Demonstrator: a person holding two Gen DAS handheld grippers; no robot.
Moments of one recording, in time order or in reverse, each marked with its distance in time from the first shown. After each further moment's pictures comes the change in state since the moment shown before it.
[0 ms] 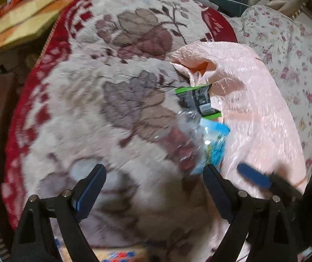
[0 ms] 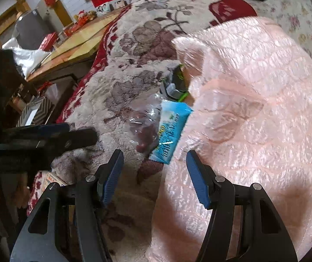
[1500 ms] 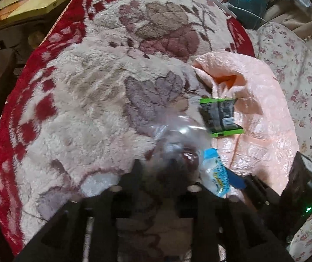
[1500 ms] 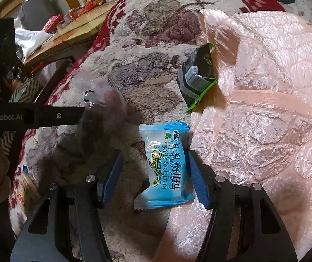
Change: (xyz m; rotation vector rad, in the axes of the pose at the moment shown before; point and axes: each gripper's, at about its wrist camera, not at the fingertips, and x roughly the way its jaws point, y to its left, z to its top) left arm 0.018 0.045 0.009 -0.102 0.016 -0.086; right arm 0.073 0.018 0.012 -0.120 0.056 -0.016
